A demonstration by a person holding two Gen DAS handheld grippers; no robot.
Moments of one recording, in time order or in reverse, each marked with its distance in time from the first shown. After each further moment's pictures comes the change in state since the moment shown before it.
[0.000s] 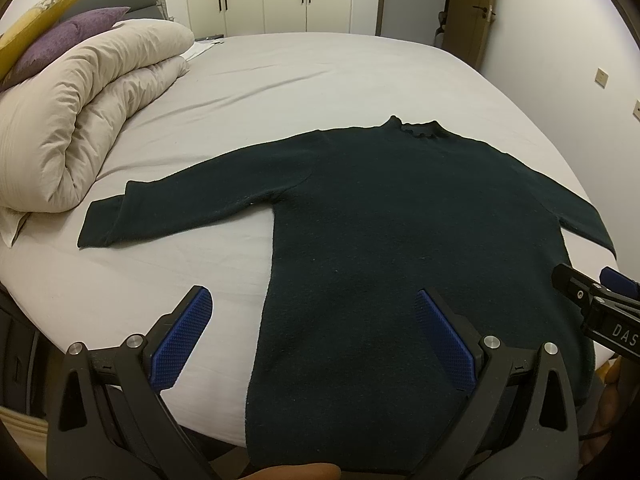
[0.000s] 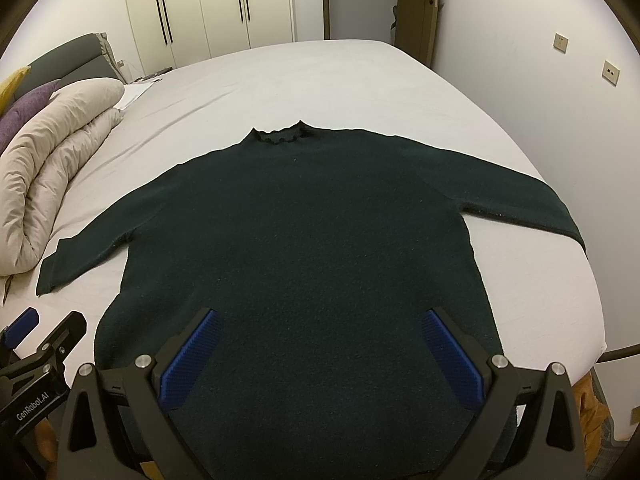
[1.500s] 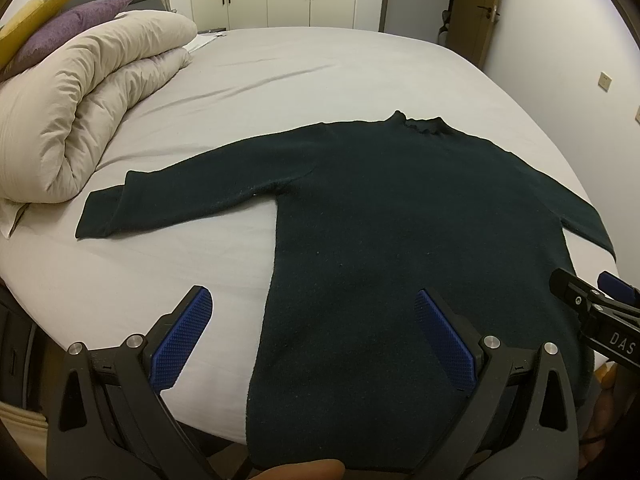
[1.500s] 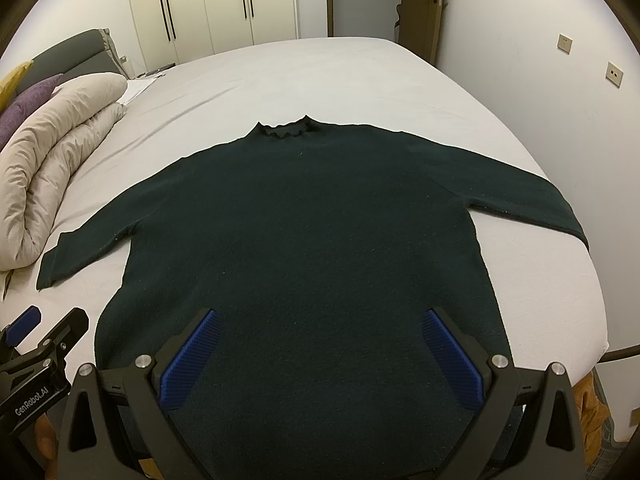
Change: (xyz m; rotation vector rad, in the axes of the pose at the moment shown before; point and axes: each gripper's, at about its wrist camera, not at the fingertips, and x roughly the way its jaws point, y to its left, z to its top) left arm 0.004 0.006 -0.004 -0.024 0.020 -0.007; right arm 0.000 0.007 -0.006 -0.013 0.004 -0.002
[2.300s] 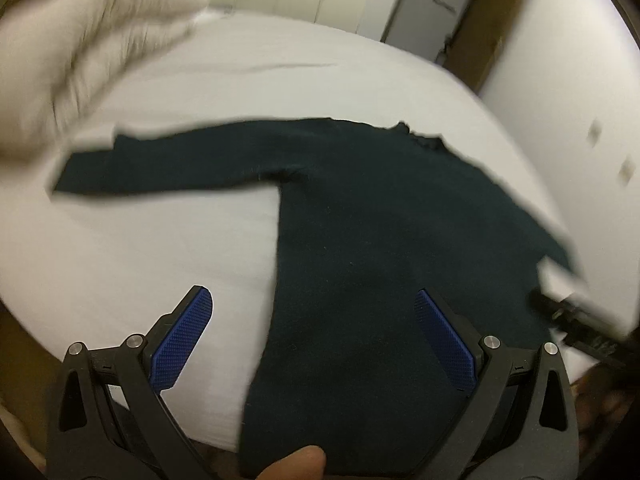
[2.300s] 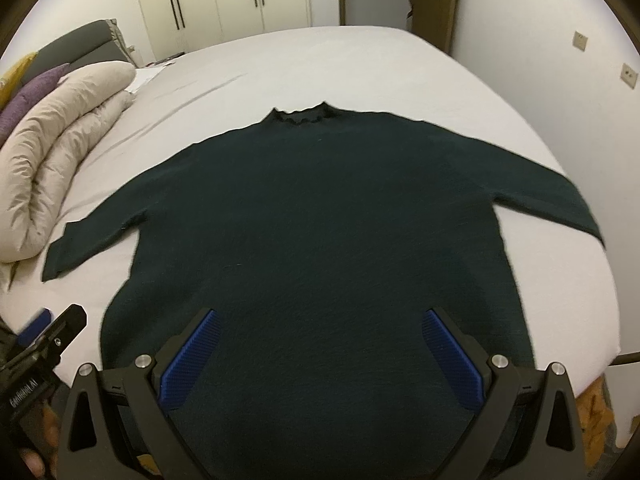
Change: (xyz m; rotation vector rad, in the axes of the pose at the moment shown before) left arm 0.021 0.067 -0.012 -0.227 0.012 -0.213; right arm 0.018 0.015 0.005 -0.013 0.049 0.085
